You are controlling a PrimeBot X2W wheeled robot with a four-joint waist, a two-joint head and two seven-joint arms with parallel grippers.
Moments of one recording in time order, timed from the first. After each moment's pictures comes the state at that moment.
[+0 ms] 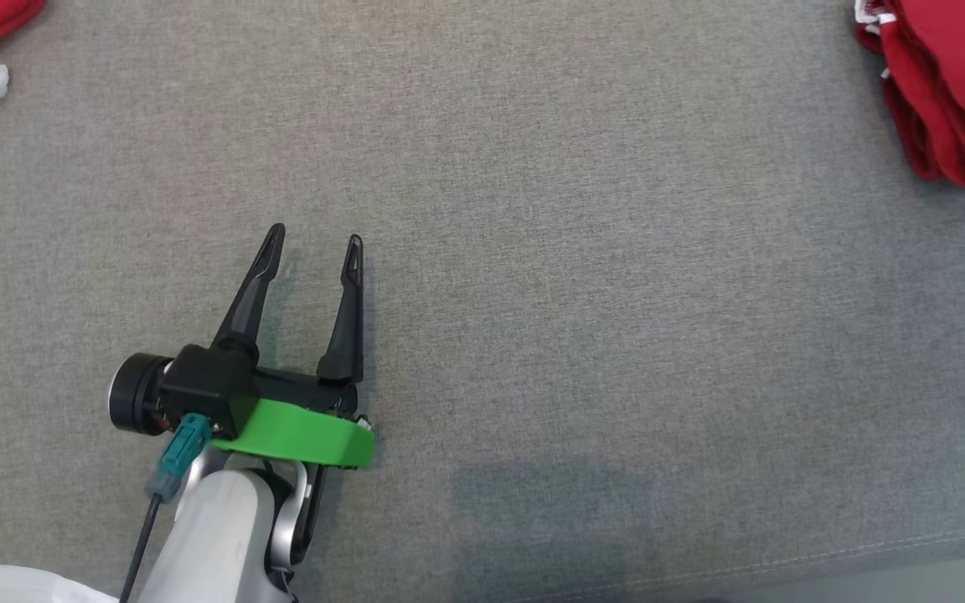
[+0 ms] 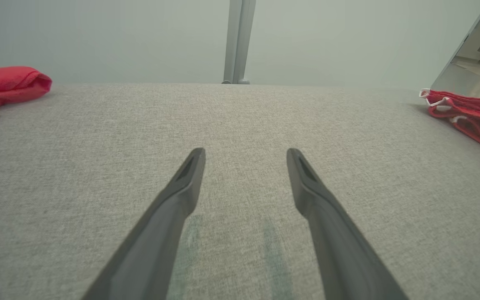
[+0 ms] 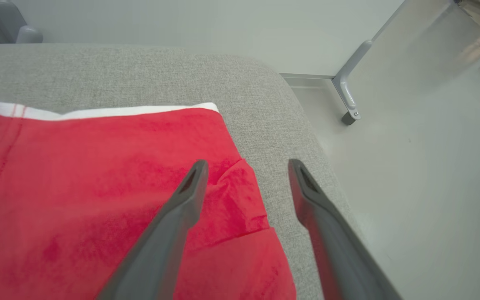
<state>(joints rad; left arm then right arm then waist) -0.28 0.11 -0.30 0.08 -0.25 -0.01 -0.23 -1.12 -0.52 0.04 1.17 0.18 0.13 -0.02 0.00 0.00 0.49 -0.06</state>
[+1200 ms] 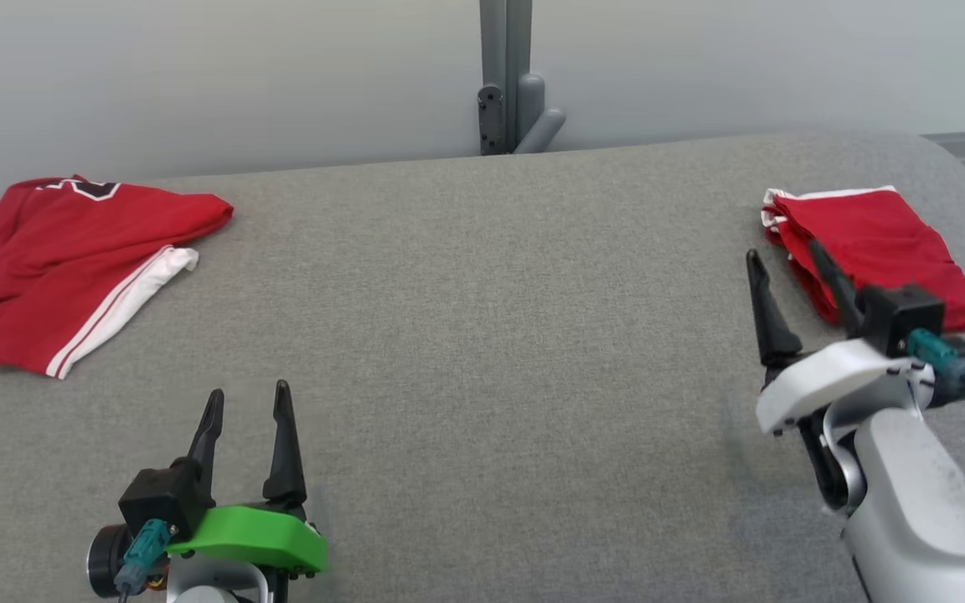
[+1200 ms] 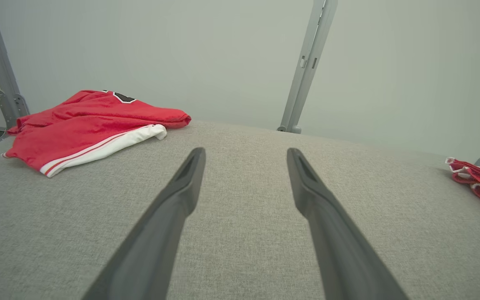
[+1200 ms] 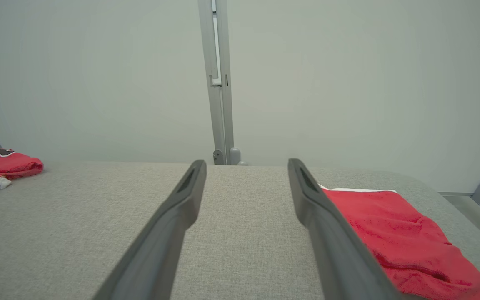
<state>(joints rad) -0.08 0.07 -0.16 0.26 -0.34 0.03 -0.26 -0.47 -0.20 0.13 0.56 0.26 0.13 -0.26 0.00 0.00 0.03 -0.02</state>
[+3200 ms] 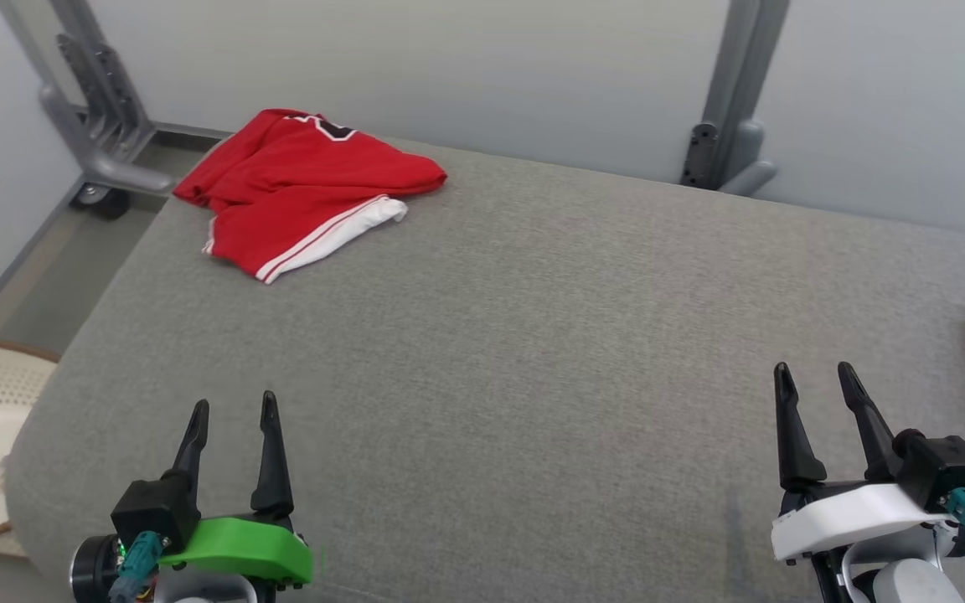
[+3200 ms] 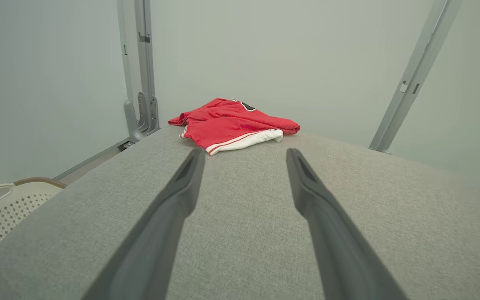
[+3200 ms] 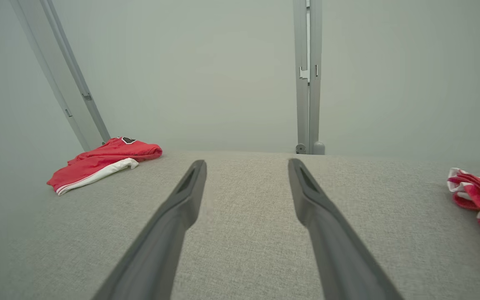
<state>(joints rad) -0.06 0.06 -0.10 0.25 -0.27 0.00 -0.26 -0.02 -0.05 -0.03 0.15 0.21 0.13 -0.26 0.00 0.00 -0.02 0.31</state>
